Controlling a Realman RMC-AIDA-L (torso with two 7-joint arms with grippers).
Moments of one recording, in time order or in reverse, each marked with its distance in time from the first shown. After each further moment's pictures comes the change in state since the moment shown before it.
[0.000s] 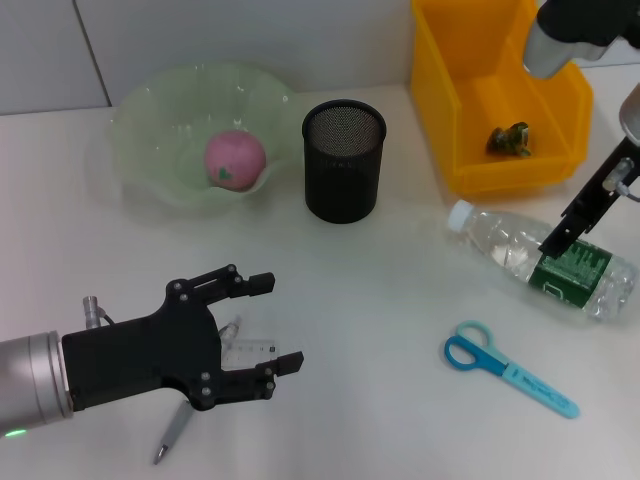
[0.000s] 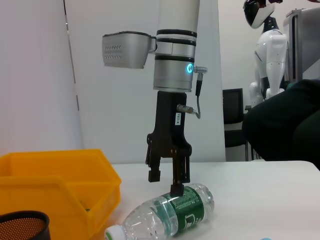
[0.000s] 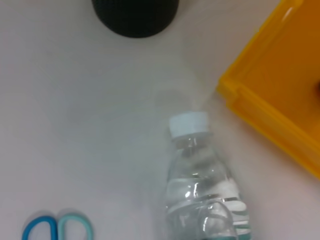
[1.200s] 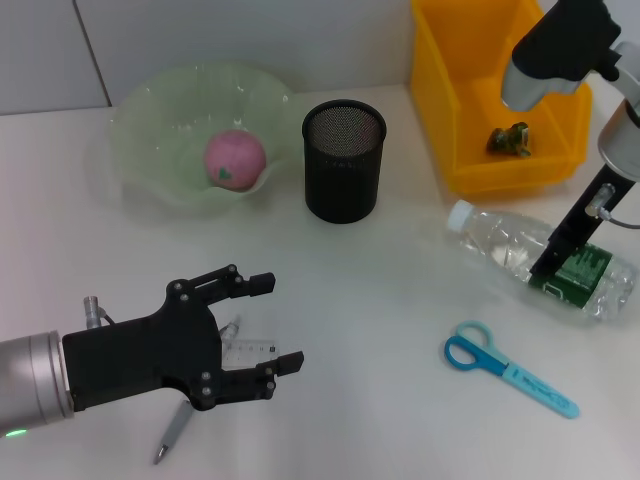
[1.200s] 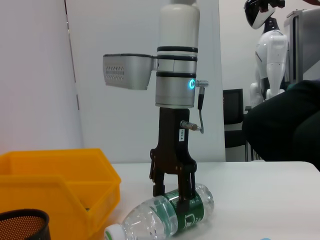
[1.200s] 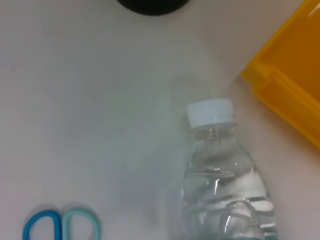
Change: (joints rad) left arm -0.004 0.000 0.000 -0.003 0.000 -0.002 -0.005; right arm 0.004 0.012 -0.052 0.095 0.000 0.068 0.008
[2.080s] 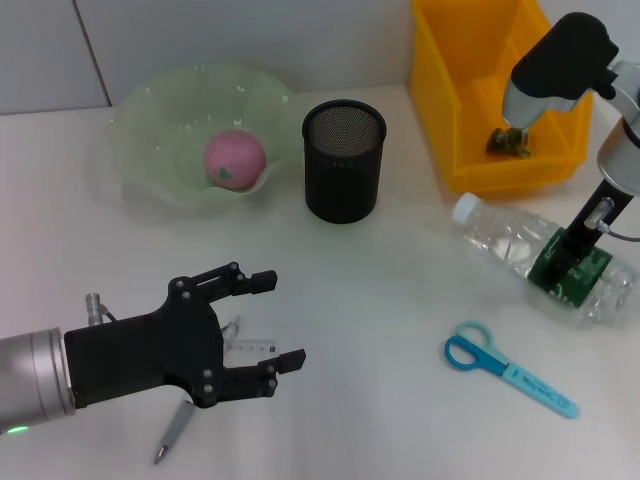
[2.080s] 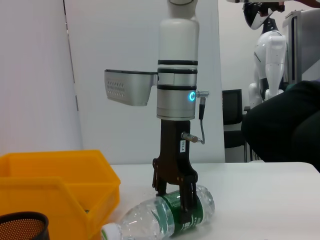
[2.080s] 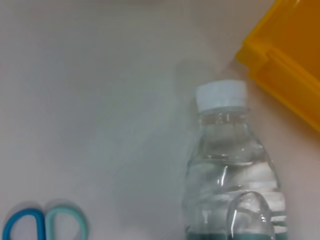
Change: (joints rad) left arm -0.006 0.000 0.000 0.000 0.000 0.000 -0.003; right arm -0.006 -0.007 -0.021 0.076 -0.001 0.067 0.020
